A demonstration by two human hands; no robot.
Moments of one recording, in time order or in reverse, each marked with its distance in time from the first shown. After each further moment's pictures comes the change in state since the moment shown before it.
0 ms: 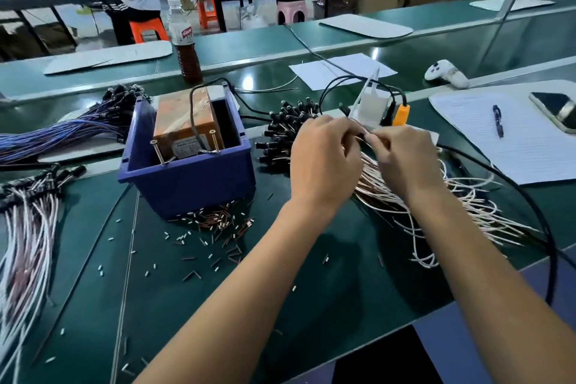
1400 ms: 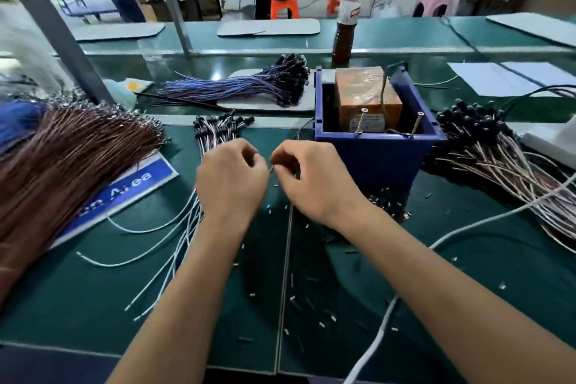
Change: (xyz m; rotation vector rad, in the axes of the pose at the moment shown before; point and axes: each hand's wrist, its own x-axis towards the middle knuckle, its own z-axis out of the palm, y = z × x) left_hand -0.090 -0.165 -0.265 0.633 0.260 -0.620; right_hand -0.089 -0.278 0.137 0.466 -0.528 -0.547
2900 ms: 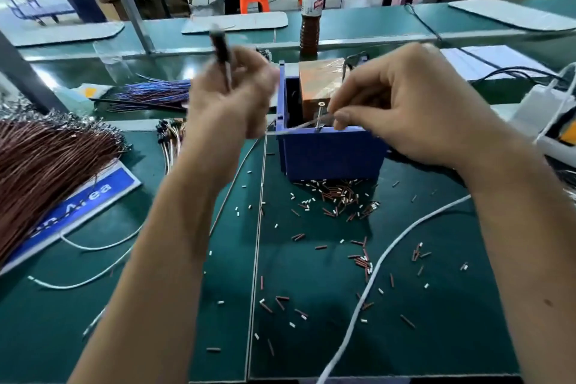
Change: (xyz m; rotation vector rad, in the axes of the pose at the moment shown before) left_hand 0.017 0.082 -0.036 -1.105 -0.313 0.331; right_hand -0.022 0.010 -0.161 -0.110 0.022 -0.081
